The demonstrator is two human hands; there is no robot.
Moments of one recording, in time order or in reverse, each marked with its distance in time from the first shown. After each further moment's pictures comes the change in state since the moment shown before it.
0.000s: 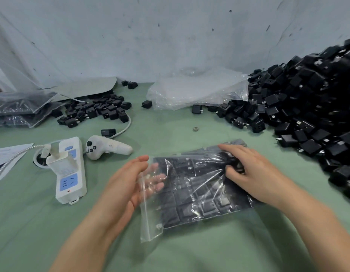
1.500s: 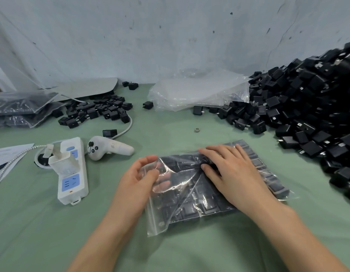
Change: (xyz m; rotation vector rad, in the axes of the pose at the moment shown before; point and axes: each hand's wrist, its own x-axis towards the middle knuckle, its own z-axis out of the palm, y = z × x) left_hand -0.005 -0.013 0.009 0.183 0.036 0.168; right_hand 0.010 -0.038 0.030 -0.270 0.100 -0.069
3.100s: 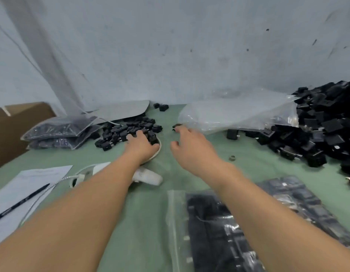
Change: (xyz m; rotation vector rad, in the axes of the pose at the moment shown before) left_hand 0.221 0.065 -0.057 1.300 0.307 -0.011; right_hand 0.166 -0.107 -0.003 0.378 -0.050 0.007
